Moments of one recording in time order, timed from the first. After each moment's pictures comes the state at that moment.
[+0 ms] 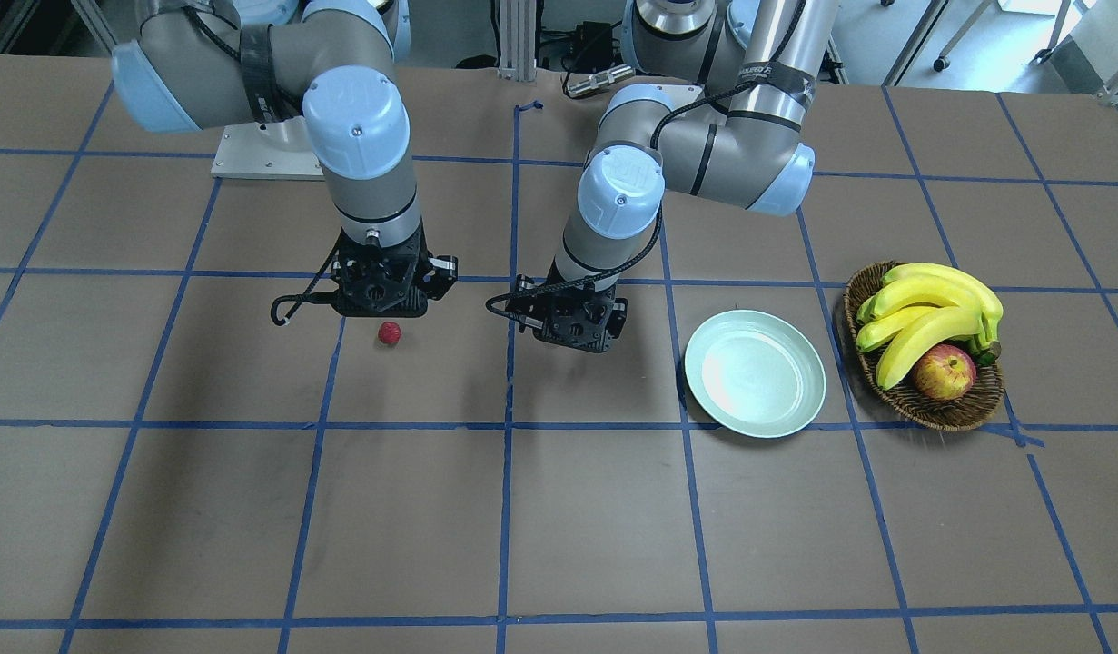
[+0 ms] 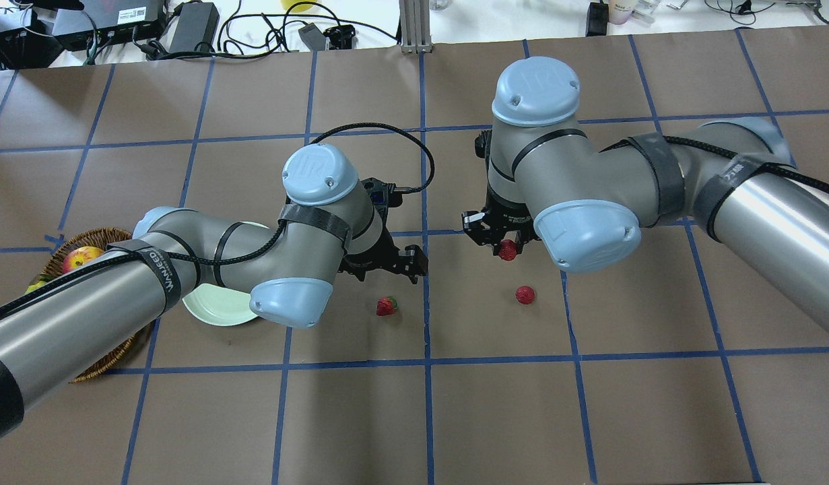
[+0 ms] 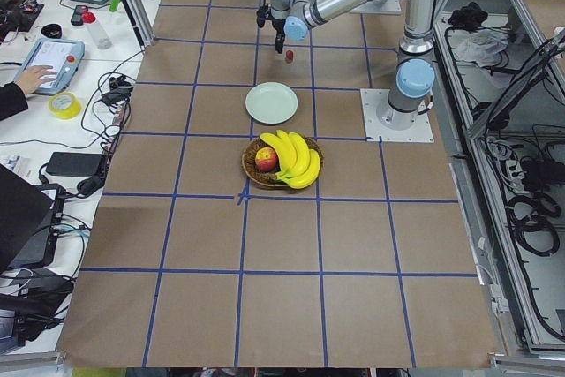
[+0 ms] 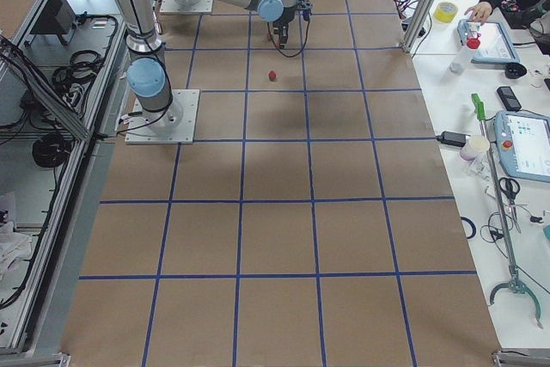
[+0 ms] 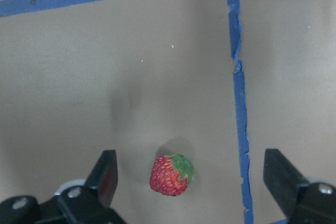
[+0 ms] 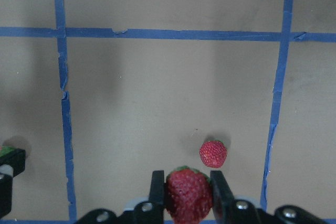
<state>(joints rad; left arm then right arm) -1.86 -1.85 -2.01 -0.84 1.41 -0.15 1.81 -1.44 1.85 -1.93 -1.59 0.21</state>
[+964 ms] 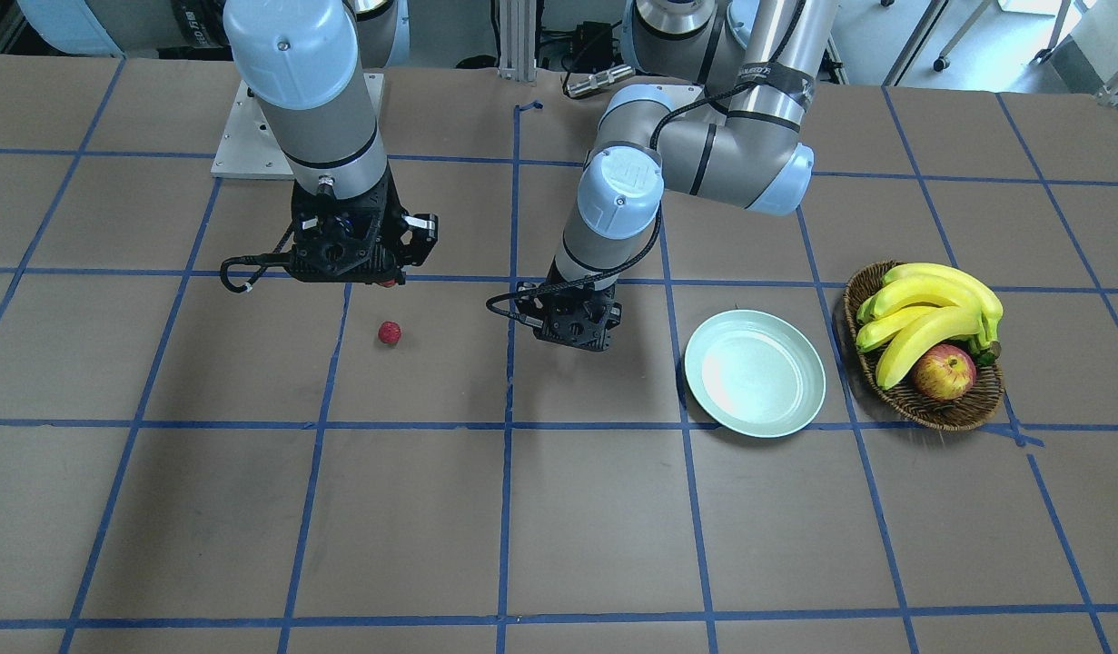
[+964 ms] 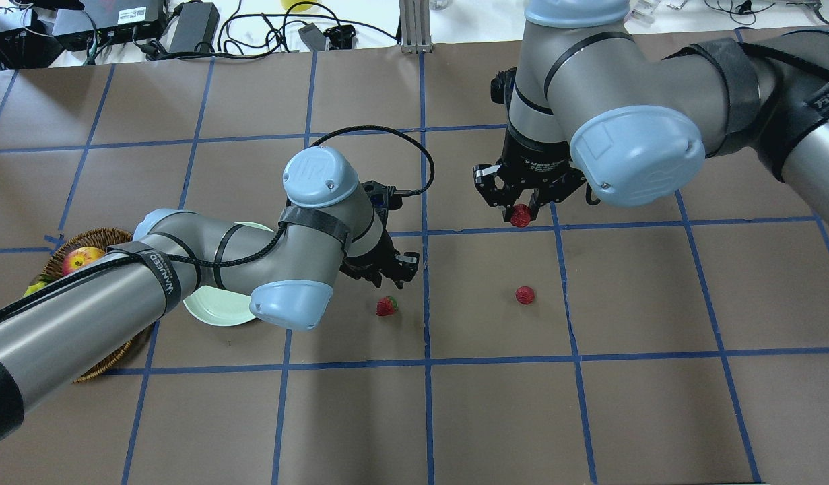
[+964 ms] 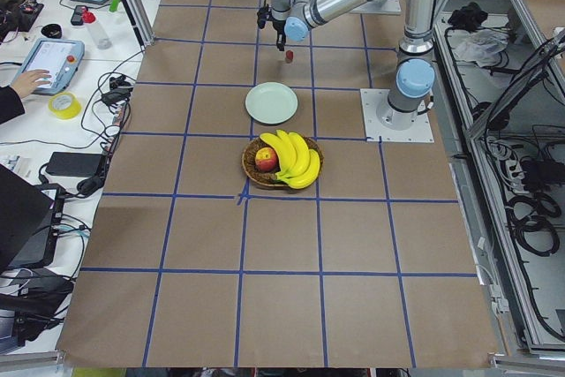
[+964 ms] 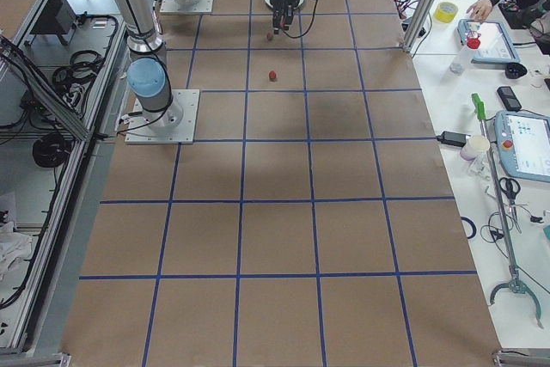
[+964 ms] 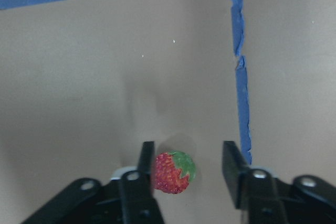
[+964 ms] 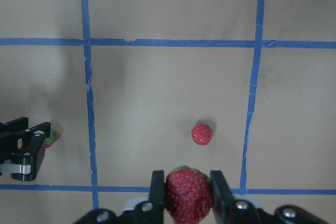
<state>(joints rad) -1.86 -1.85 -2.02 -0.84 1.41 -0.15 1.77 -1.47 1.69 -1.72 -1.55 0.18</state>
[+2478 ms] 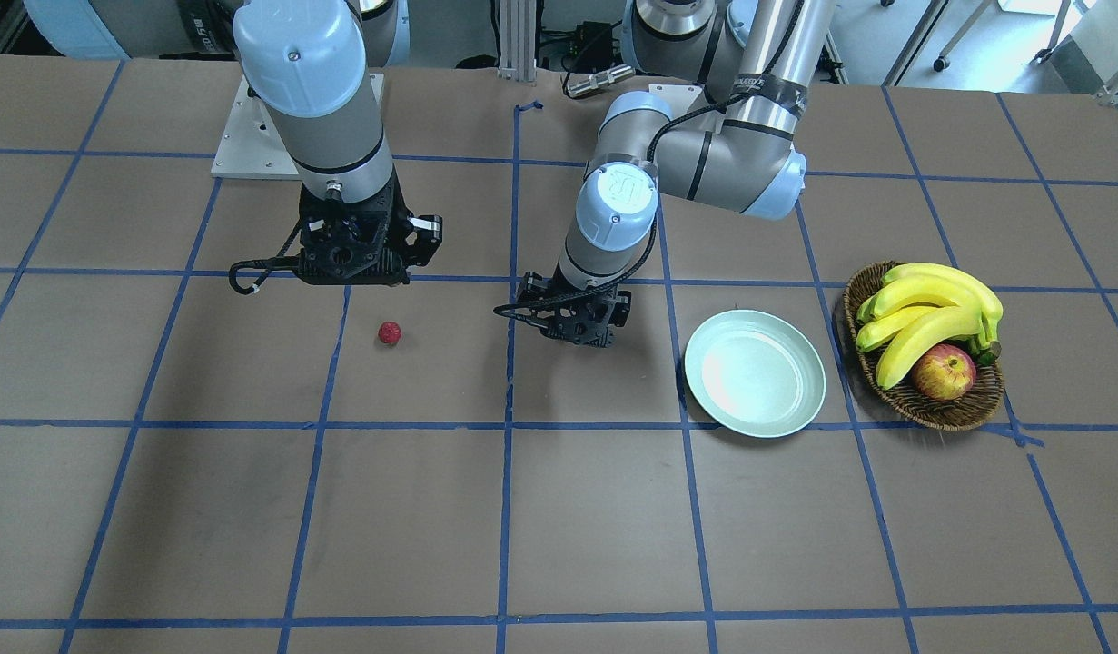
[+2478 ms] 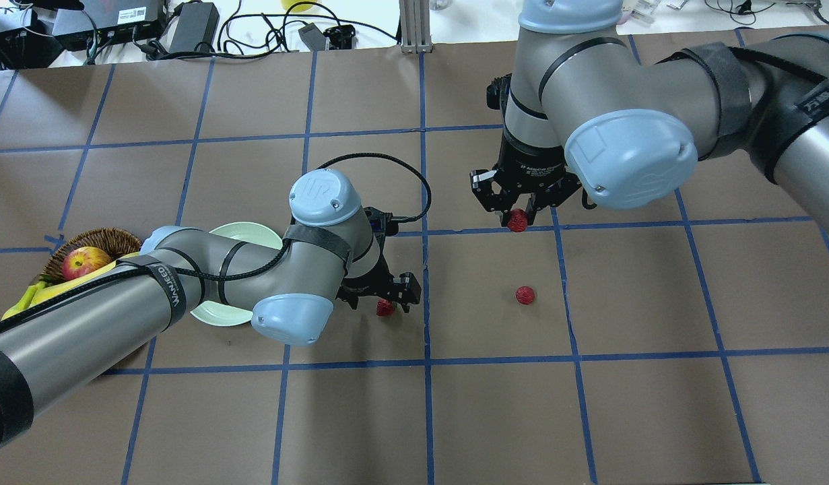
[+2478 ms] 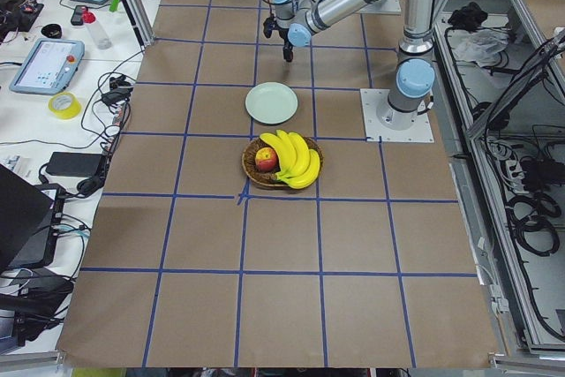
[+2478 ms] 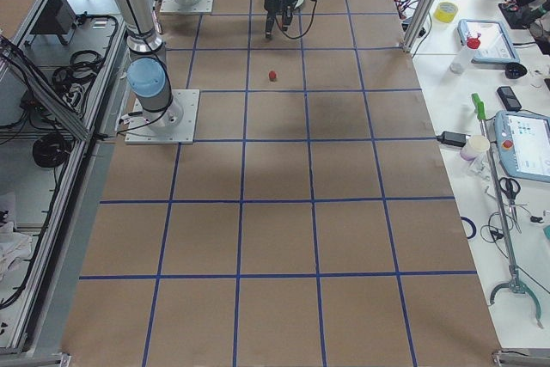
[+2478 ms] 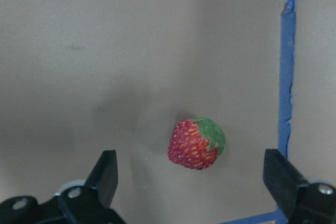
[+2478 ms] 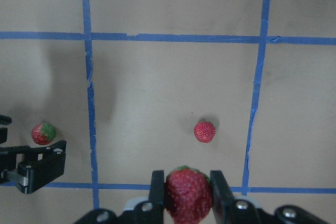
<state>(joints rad) -1.86 -1.87 -2.07 -0.87 1.43 -0.15 1.78 -1.47 1.69 -1.71 -1.55 0.18</state>
